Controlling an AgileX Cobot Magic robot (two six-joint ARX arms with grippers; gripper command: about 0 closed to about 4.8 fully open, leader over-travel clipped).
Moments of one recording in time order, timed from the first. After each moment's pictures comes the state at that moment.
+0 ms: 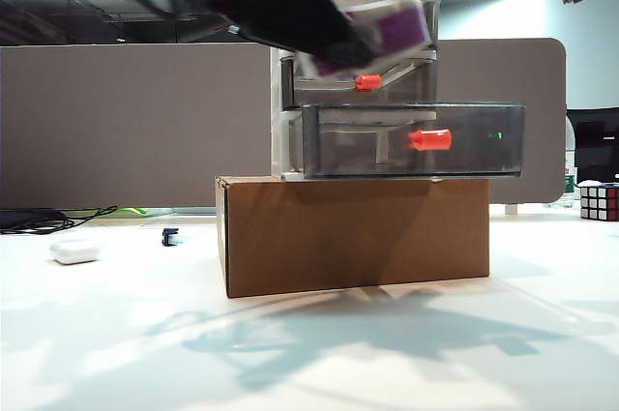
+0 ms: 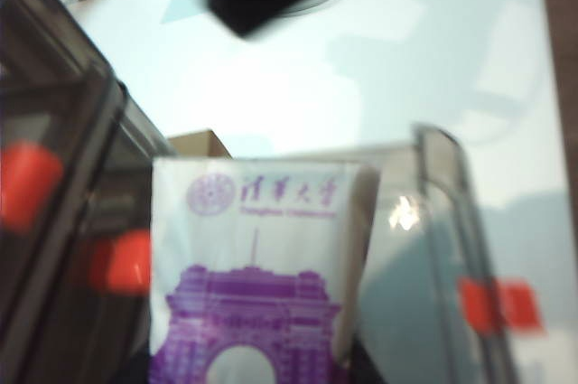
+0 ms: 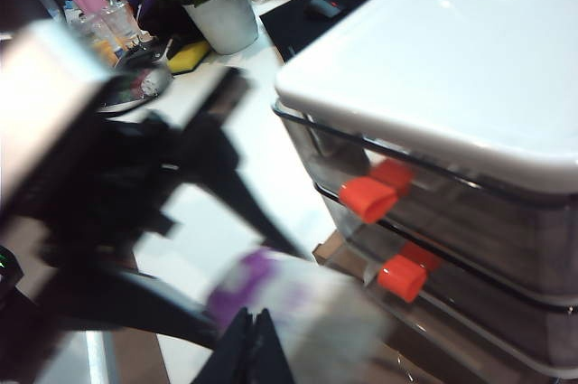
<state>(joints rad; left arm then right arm) -0.78 1.32 0.88 -0.06 0.33 0.53 0.32 0.92 0.63 0.04 -0.73 0.15</state>
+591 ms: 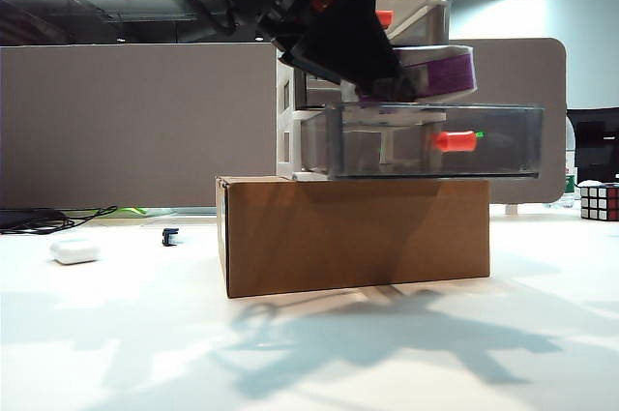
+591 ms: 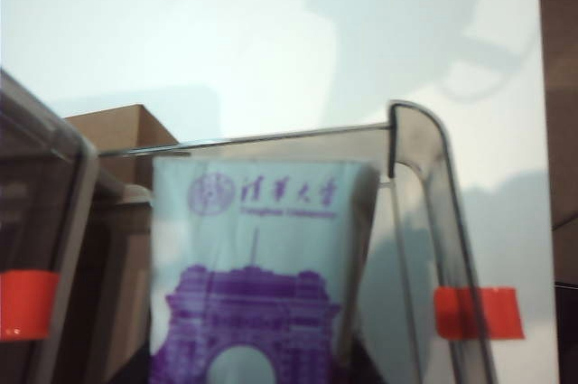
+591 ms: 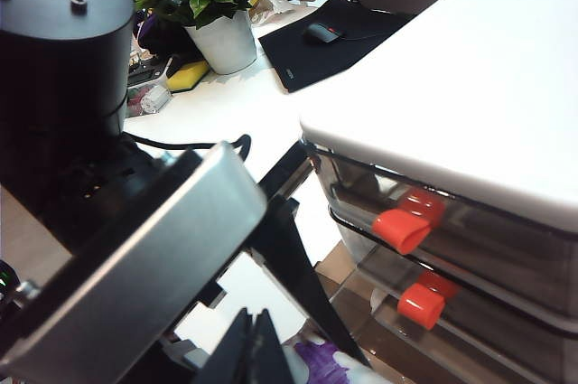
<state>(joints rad) -0.85 1.48 1.06 -0.24 0.28 0.52 0.31 0.86 0.63 0.04 -0.73 0.15</state>
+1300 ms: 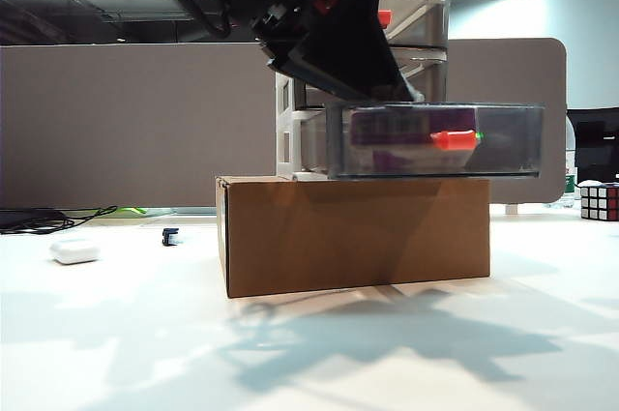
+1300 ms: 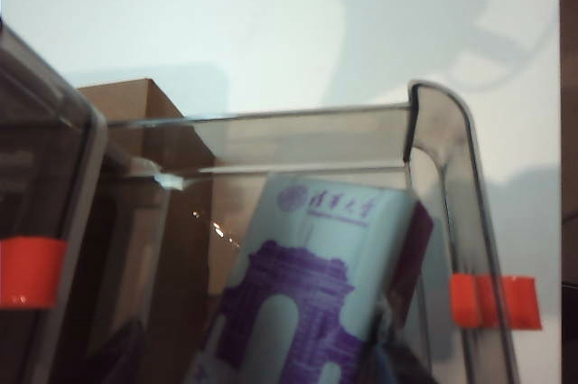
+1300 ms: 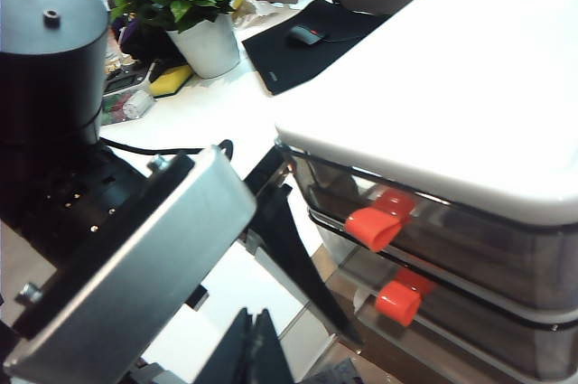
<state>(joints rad) -0.85 1.48 1.06 -0.26 0.25 0.48 0.31 0.86 0.63 0.04 -0.69 0.16</state>
